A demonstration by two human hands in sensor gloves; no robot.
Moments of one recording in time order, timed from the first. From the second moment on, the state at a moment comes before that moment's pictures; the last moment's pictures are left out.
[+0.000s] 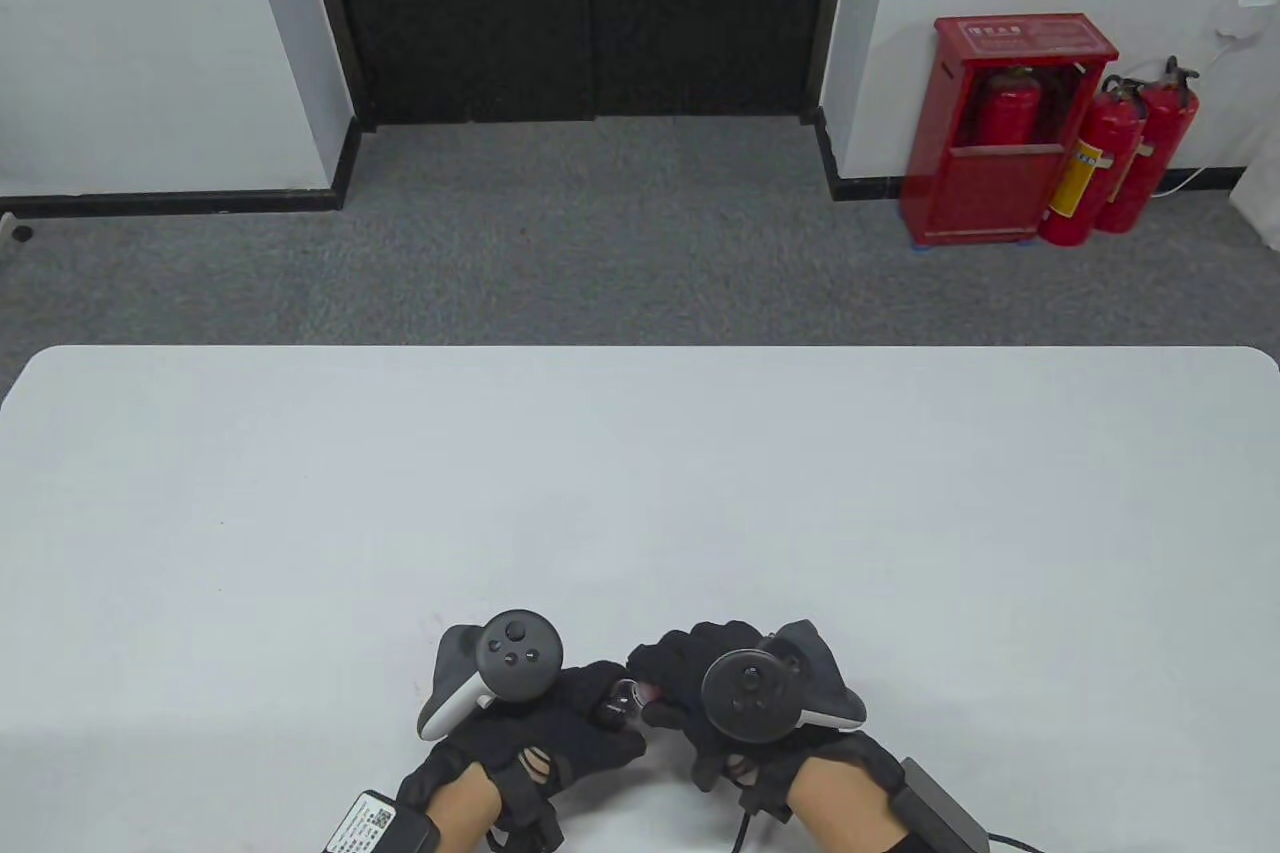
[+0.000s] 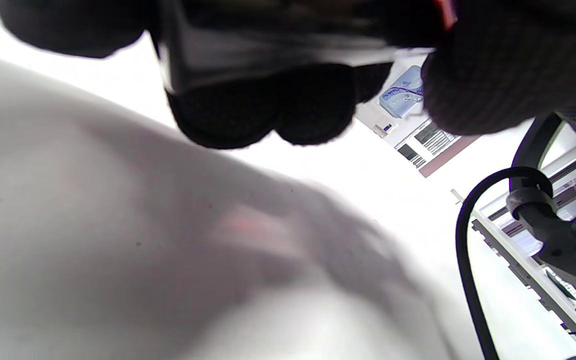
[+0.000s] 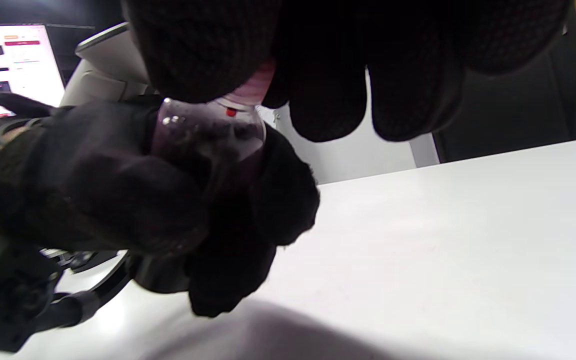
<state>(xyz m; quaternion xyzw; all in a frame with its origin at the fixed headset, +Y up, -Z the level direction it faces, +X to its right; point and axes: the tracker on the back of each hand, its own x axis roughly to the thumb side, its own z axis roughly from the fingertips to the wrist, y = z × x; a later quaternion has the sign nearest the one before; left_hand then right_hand) -0.138 -0.751 -0.322 -0.18 -0.19 0.30 0.92 0.064 -0.693 -0.300 0.37 -0.04 0.90 0.21</state>
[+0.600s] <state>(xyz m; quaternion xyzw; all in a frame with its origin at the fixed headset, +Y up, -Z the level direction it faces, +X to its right) -0.135 -0.739 -0.317 -0.11 -0.22 0.25 0.94 0.062 -0.694 -0.298 0.24 -0.01 0.94 0.26</state>
